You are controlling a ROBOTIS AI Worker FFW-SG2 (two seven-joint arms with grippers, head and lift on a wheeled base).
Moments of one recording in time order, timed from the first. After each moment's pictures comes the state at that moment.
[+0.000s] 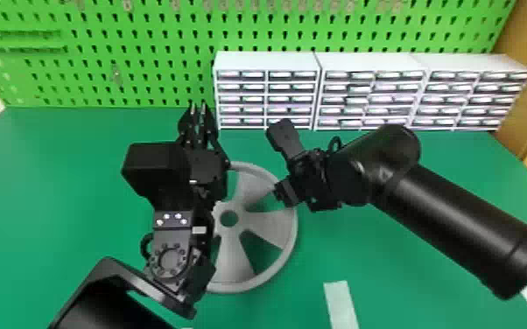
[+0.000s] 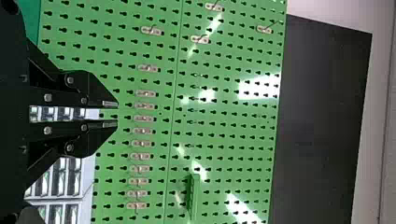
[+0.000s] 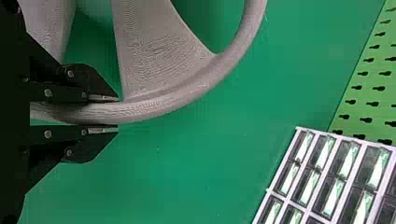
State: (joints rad) left arm 0.05 0.21 -0.45 -2.04 0.07 0.01 0.52; right arm -0.89 -0.23 0.97 -1.17 -0.84 0.92 -0.24
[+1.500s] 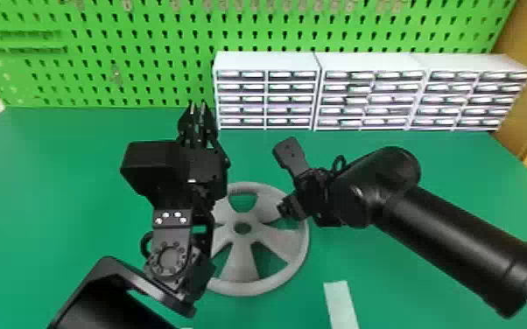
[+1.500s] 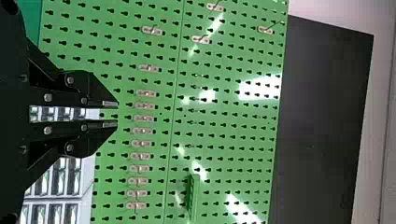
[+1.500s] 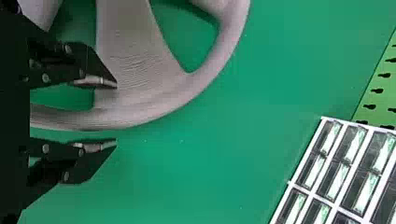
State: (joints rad) left arm 0.04 0.21 -0.45 -2.04 0.08 0.01 0.52; right arm -0.85 -0.24 1.00 -1.12 -0.79 0.84 -0.24
